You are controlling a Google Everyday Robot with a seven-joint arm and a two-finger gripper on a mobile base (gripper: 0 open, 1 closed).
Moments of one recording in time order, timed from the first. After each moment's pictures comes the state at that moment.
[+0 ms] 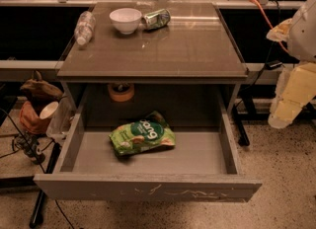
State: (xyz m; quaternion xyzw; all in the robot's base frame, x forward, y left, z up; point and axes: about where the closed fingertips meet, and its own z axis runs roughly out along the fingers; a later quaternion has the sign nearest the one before) arm 0.438 -0.214 0.981 -0.61 0.78 -0.03 0.17
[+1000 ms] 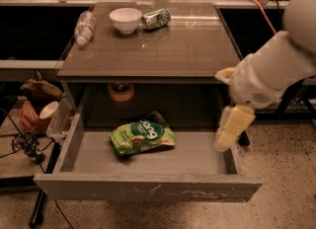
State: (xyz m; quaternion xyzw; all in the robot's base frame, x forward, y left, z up) arm 0.468 -0.152 0.869 -0.63 0.74 0.07 0.21
